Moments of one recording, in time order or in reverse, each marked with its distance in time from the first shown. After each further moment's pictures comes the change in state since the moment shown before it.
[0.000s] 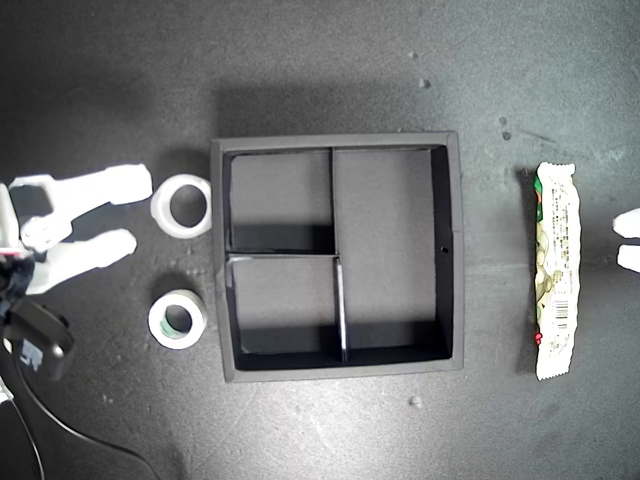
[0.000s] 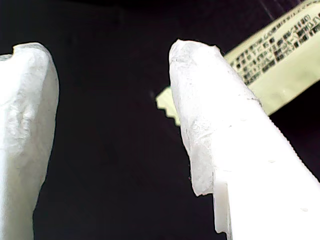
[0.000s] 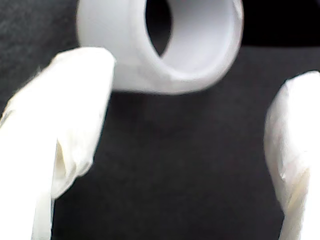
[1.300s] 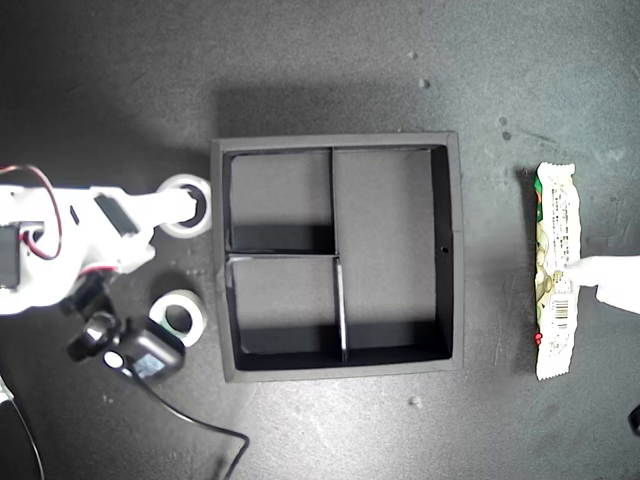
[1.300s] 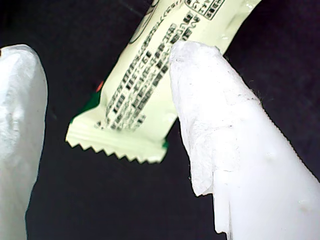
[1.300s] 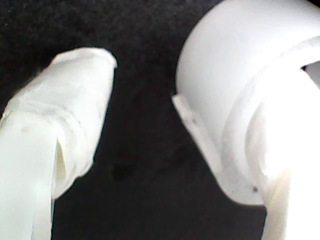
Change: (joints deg) arm 0 2.1 -80.7 -39.1 -12.6 7.0; arm 1 -8.3 -55.5 -33.3 9.1 -3.6
